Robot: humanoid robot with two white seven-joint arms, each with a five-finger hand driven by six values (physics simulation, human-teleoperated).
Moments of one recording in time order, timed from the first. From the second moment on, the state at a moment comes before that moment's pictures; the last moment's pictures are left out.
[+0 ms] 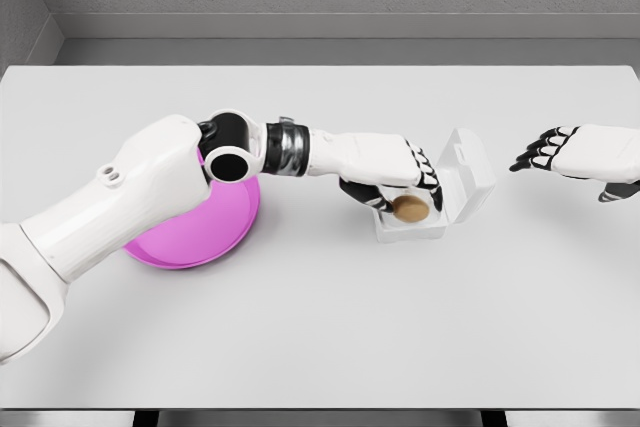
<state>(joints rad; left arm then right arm) -1.00 0.25 -1.14 -1.17 -0.32 -0.61 -0.37 -0.55 -1.05 0.54 -1.50 0.51 -0.61 0.61</state>
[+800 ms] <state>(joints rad) -1.00 0.46 -1.06 -1.16 -0.17 -0.61 -0.37 -0.55 -1.05 0.54 -1.51 0.51 -0.61 0.61</state>
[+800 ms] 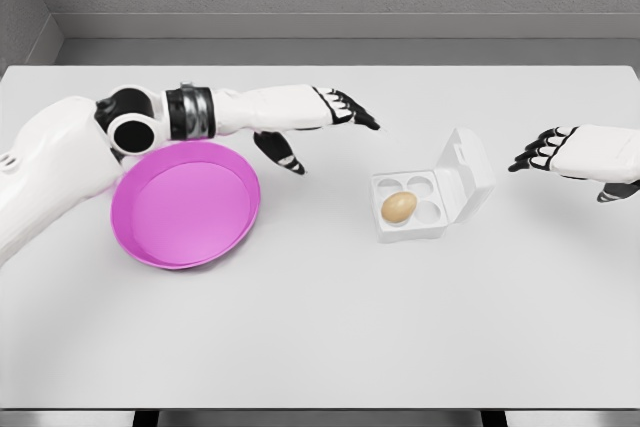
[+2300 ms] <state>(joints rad) -1.00 0.48 -1.02 -1.06 -0.17 -0.61 -0.37 -0.55 -1.02 0.55 -1.74 0.50 -0.61 0.61</state>
